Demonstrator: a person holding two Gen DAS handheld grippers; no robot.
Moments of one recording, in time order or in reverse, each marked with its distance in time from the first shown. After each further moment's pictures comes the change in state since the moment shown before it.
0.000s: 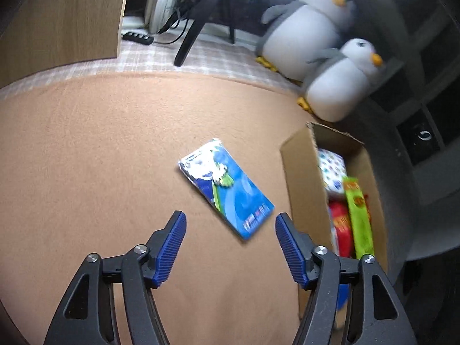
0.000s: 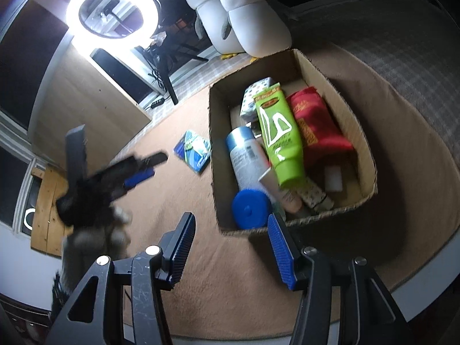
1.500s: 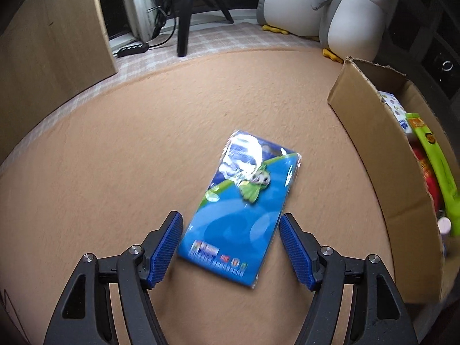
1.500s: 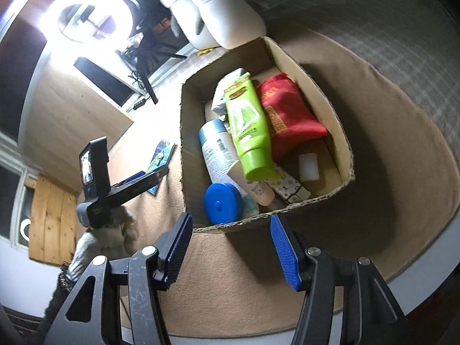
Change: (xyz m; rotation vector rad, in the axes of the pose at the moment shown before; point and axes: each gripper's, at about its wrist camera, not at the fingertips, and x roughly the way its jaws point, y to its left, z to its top) left arm 0.041 0.006 -0.026 0.293 -0.004 0.255; right arm 0.005 -0.022 0.001 0.028 0.020 -0.049
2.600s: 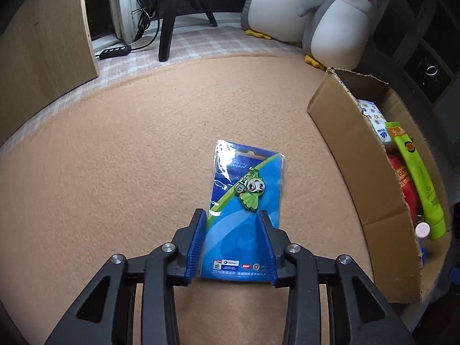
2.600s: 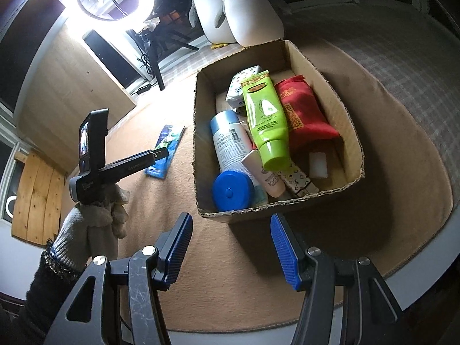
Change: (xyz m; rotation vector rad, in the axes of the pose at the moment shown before) left arm 0.000 -0.002 0.008 0.011 0.002 -0.115; right arm 0.001 0.022 -0.011 -0.084 0.008 -0.046
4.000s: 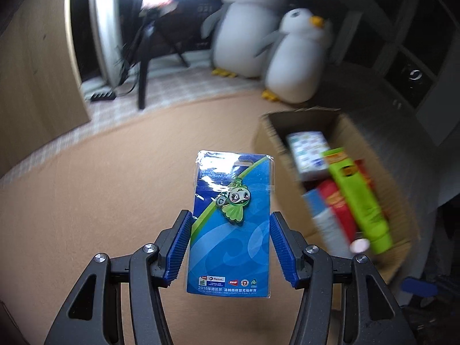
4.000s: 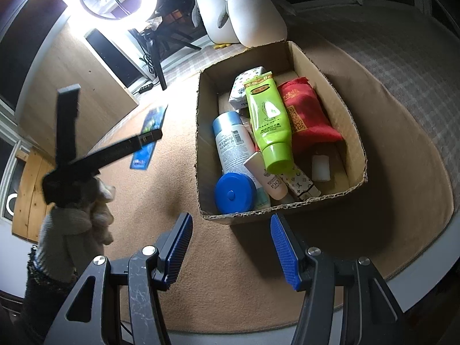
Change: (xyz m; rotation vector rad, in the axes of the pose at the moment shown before) left arm -0.069 -0.055 0.013 0.052 -0.115 -0.046; right arm 0.000 -0.001 0.003 -0.006 -0.003 0.007
